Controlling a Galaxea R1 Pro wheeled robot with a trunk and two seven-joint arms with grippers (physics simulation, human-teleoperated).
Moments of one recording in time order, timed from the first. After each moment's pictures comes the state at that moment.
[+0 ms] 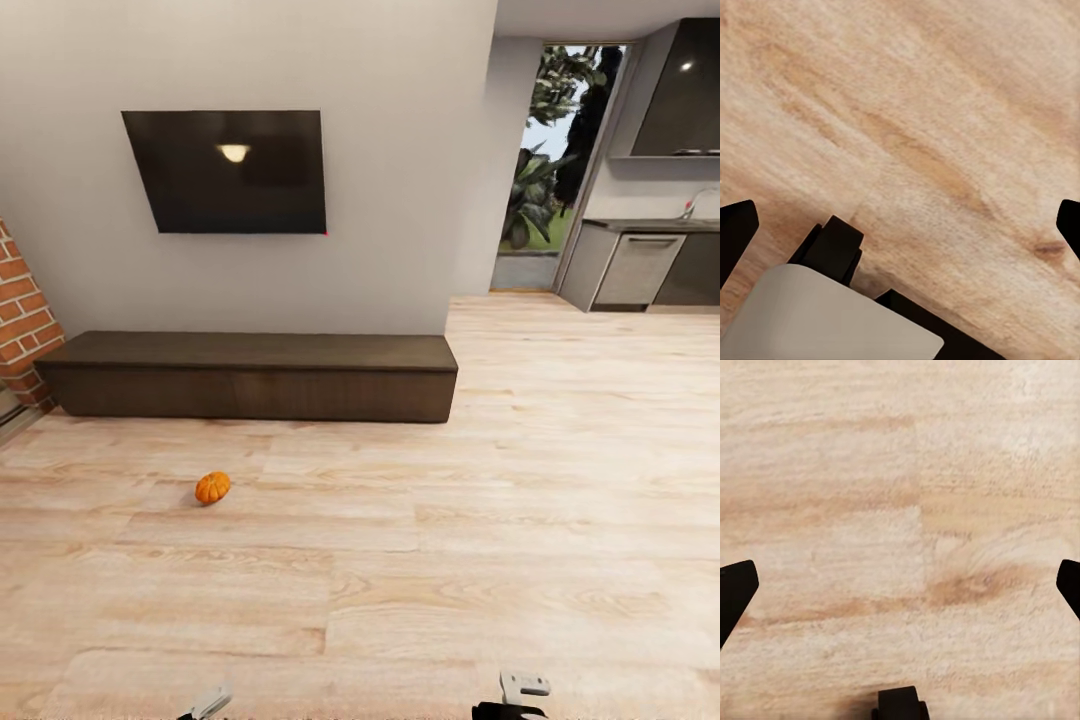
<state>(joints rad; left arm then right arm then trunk) -0.51 0.00 0.03 -0.02 0.55 0.12 0.25 -0.52 0.00 0.10 0.01 -0.17 -0.04 -0.12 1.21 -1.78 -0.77</state>
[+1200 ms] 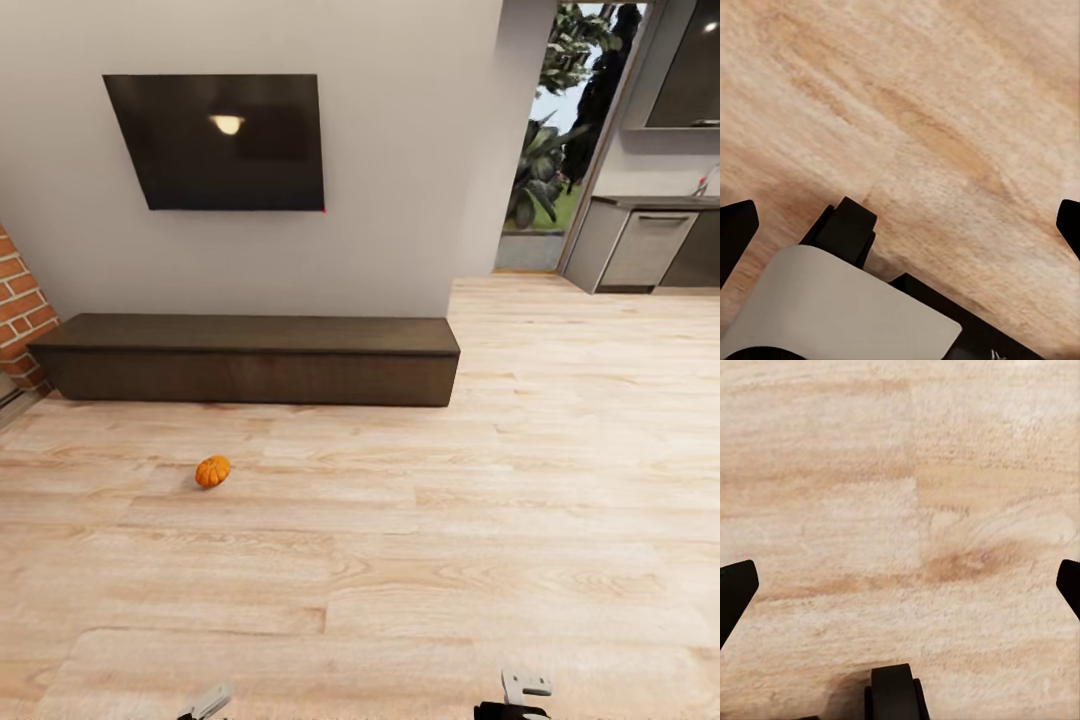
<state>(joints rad) -0.51 0.00 0.03 -0.02 0.55 0.12 0.25 -0.52 -0.01 0.10 0.01 -0.17 -0.04 -0.12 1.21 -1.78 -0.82</state>
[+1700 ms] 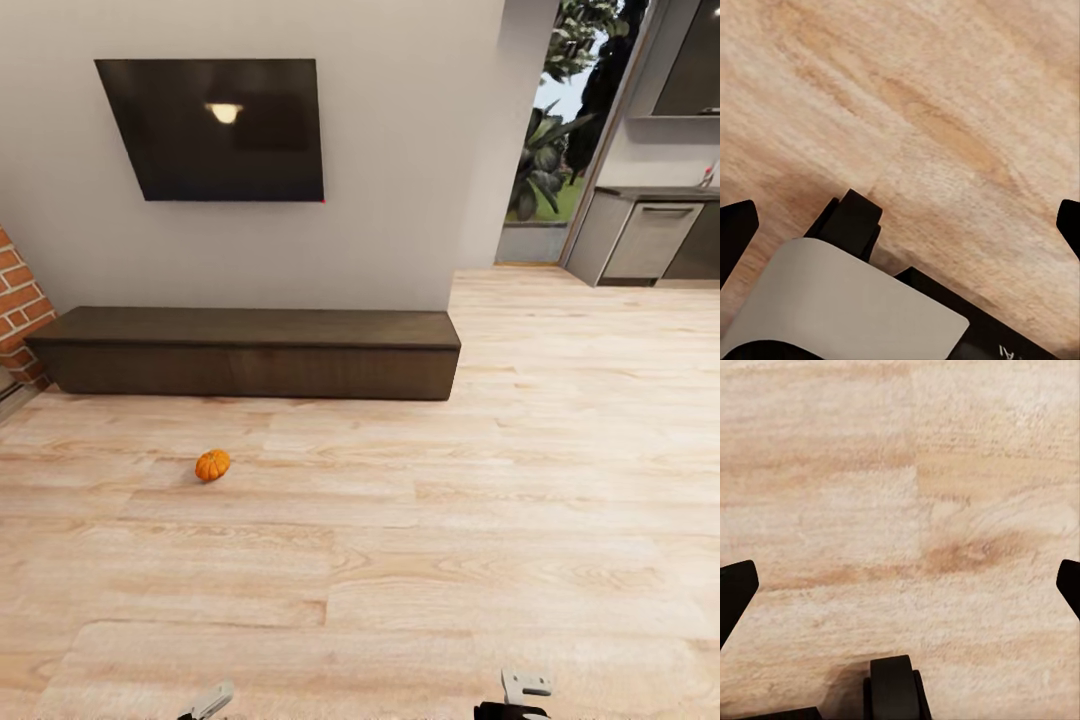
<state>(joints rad) -0.51 0.00 0.03 -0.02 0.55 0.12 0.25 -0.52 -0.01 0.10 0.01 -0.17 -0.04 -0.12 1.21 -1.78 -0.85</state>
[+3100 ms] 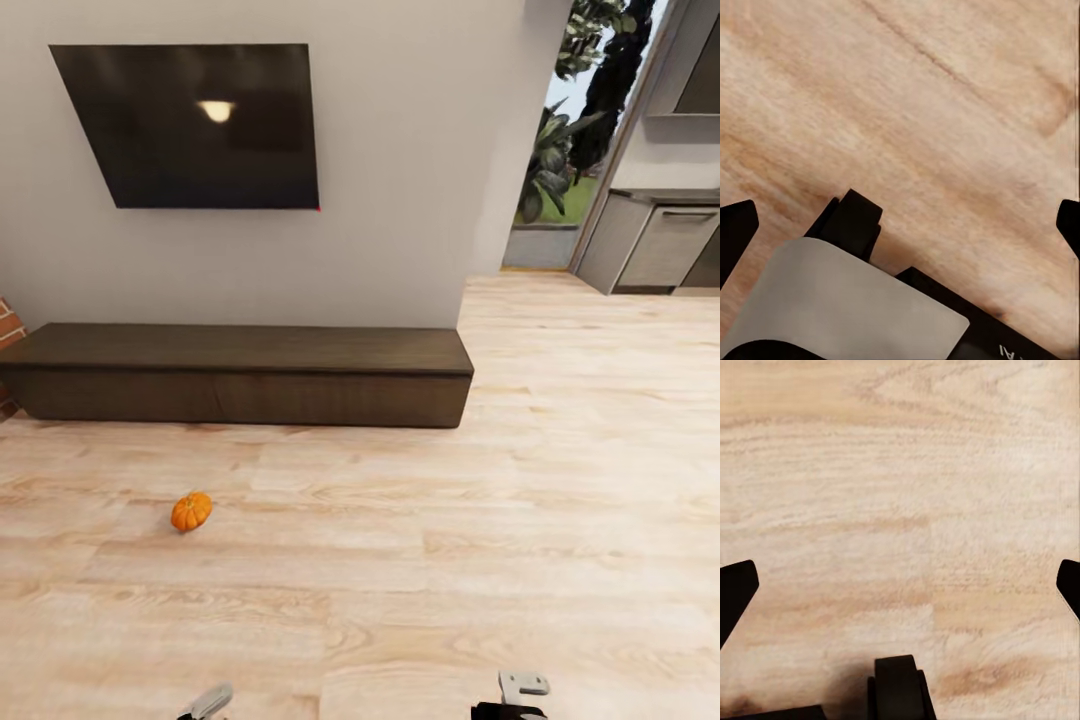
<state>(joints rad) -0.51 0.00 0.03 -0.02 0.55 0.12 0.25 -0.52 0.00 0.10 0.01 -0.16 -0.04 -0.11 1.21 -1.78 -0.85</state>
